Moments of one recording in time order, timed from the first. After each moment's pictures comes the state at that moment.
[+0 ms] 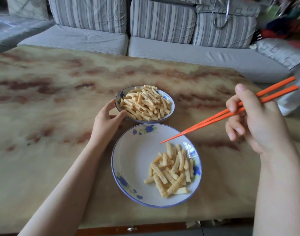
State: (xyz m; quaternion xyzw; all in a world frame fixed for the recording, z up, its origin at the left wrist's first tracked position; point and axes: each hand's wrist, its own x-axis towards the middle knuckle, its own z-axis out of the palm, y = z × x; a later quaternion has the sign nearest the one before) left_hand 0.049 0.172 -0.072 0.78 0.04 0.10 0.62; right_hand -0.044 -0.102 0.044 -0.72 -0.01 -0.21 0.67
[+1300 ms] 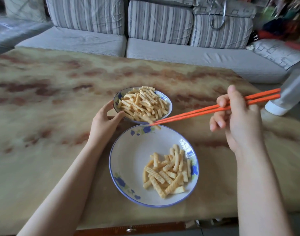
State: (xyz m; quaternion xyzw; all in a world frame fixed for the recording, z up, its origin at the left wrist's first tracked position) left_hand 0.046 0.170 -0.070 0.78 0.04 0.10 0.61; right_hand -0.032 -0.085 0.031 -0.65 0.04 -0.27 0.71
